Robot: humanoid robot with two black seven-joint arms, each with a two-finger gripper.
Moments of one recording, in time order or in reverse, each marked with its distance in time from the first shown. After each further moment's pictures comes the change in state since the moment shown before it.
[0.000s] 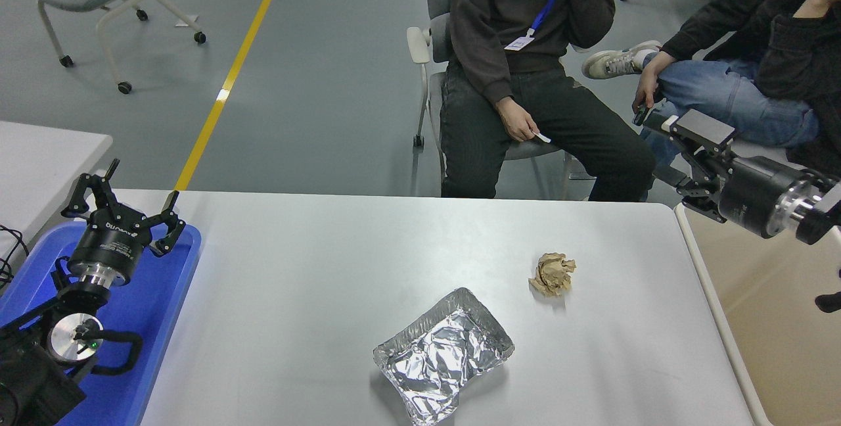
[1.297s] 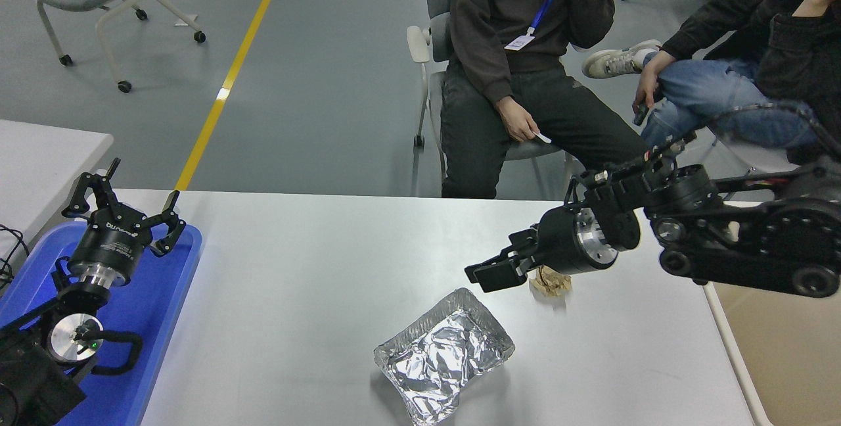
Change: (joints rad) left arm -0.001 -0.001 0.000 0.000 0.000 -0.001 0.000; right arm 0.759 0.508 -0.958 -0.028 -0.423 0.087 -0.106
